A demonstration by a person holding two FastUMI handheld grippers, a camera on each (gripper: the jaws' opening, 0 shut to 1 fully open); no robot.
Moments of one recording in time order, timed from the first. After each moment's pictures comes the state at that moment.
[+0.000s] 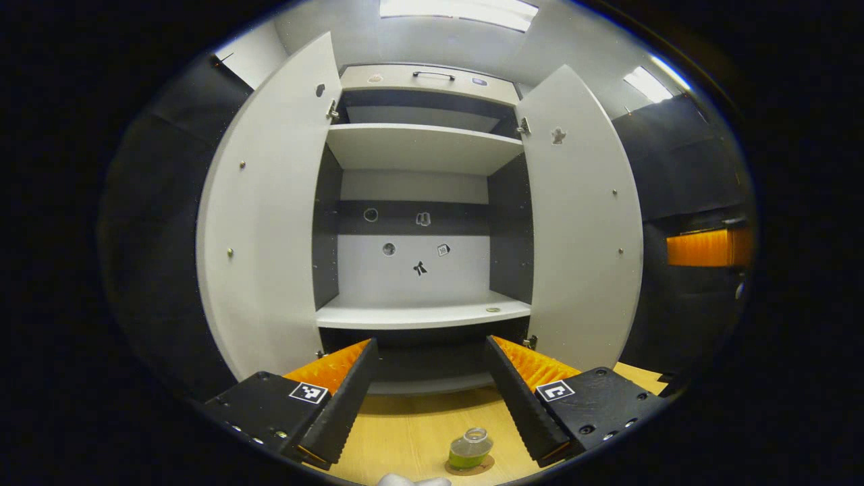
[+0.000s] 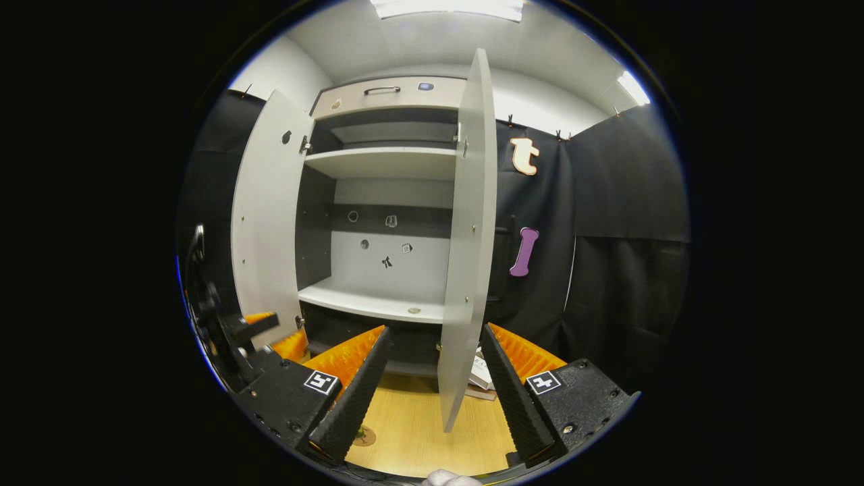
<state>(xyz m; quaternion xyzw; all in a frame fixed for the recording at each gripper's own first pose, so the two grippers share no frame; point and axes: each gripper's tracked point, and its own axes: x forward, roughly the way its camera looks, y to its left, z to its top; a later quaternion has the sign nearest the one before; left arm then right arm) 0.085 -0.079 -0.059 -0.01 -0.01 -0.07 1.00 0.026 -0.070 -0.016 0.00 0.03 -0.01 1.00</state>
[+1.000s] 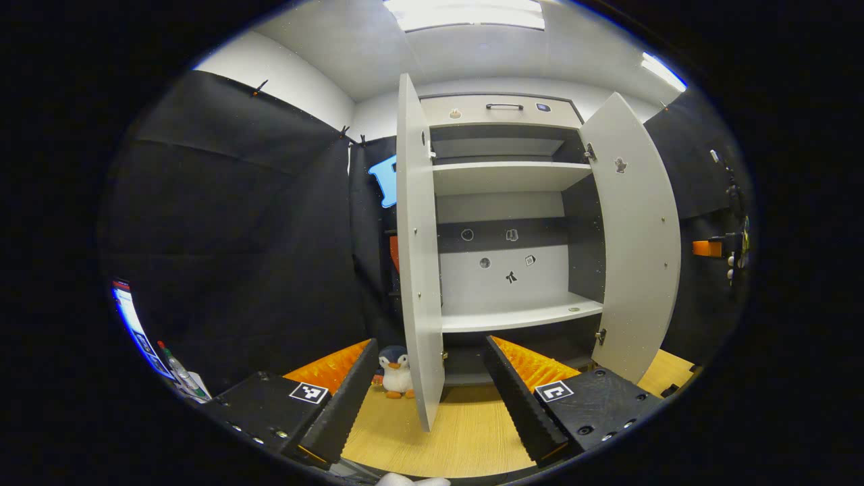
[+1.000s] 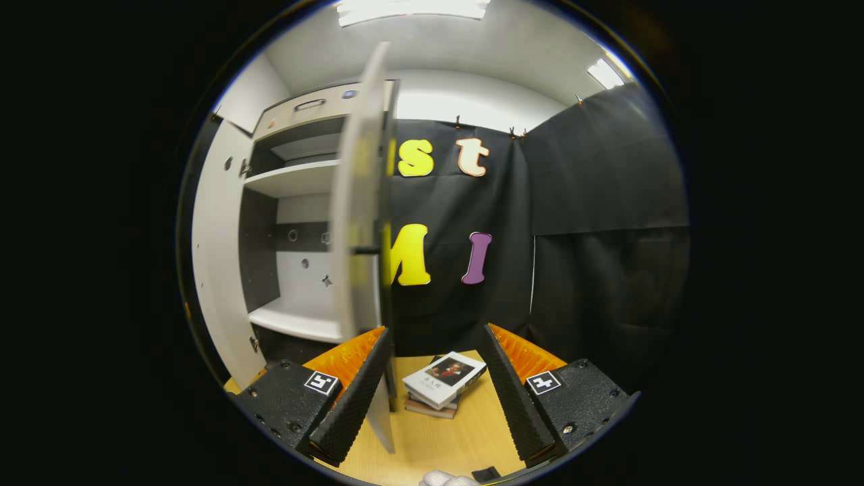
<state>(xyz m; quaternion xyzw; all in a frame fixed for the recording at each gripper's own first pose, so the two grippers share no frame) -0.017 0.034 -0.015 0.02 -0.01 0.08 1.00 0.100 -0.230 0.014 0.06 0.02 -0.09 0.99</state>
